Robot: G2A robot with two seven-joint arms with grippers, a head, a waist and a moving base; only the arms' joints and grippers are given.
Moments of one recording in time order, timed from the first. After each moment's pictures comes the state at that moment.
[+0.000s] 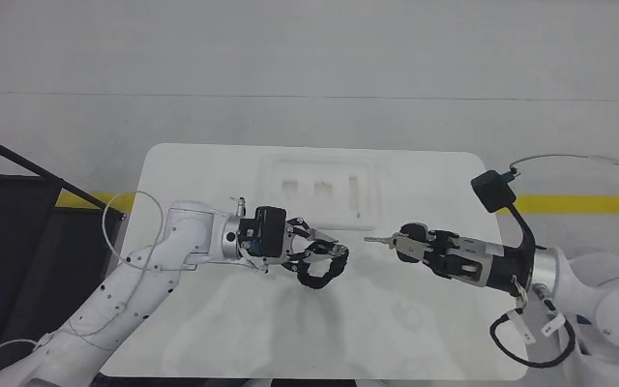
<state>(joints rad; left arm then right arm) 0.84 -0.91 -0.88 -1.69 1.37 -0.98 0.44 -1.30 -1.05 1.68 -2.28 0.06 0.04 1.24</state>
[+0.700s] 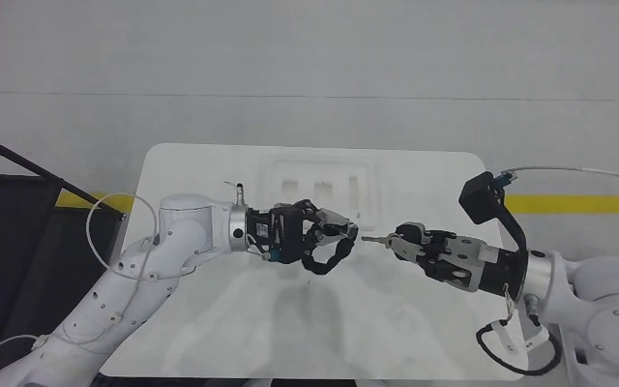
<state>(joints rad) 0.83 -0.92 -0.92 -1.81 1.51 -0.81 0.31 -1.27 -1.02 1.64 -2.35 -0.11 0.01 1.21</state>
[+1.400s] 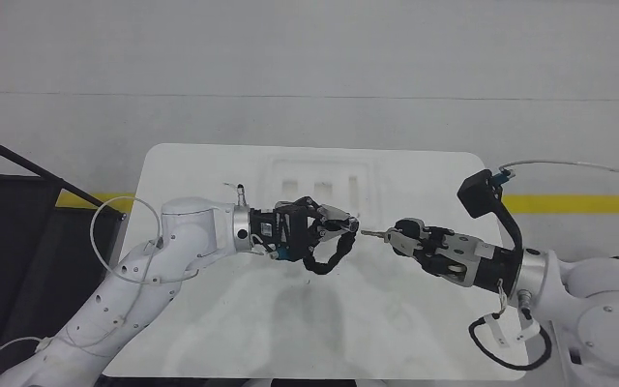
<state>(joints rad) 0.85 -0.93 -0.93 -1.82 1.49 -0.75 0.28 -1.30 -1.01 1.62 -2.35 -0.13 0.07 1.16</state>
